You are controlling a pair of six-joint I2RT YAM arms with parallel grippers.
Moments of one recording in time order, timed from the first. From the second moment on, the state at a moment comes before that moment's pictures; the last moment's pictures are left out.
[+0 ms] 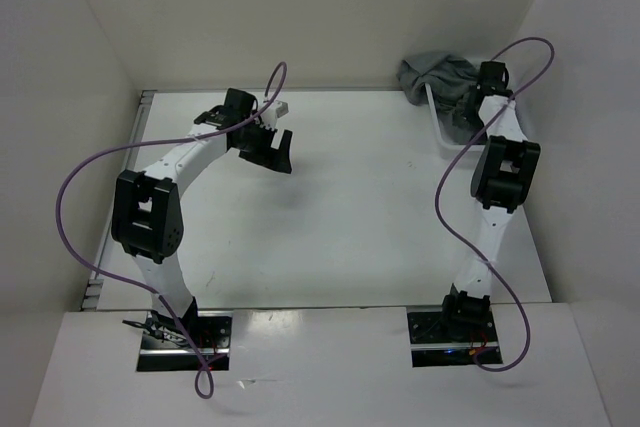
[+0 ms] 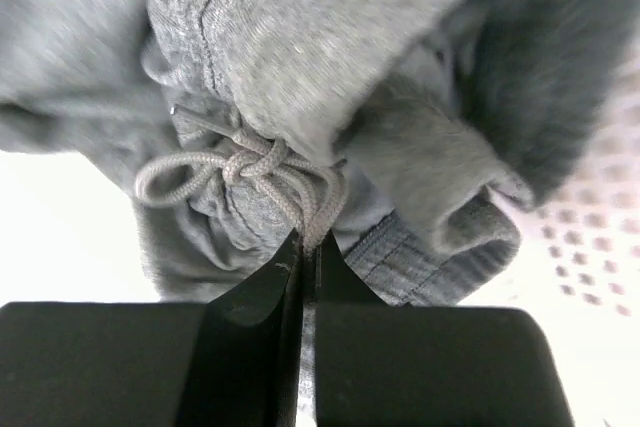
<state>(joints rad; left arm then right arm) -0.27 1.84 1.49 -0.65 0.43 0.07 -0.23 2.37 2.06 -0.53 0.17 0.10</state>
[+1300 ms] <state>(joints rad) -0.07 1.54 1.53 -0.56 0.27 0.07 0.43 2.04 2.55 -0.82 0.04 0.21</state>
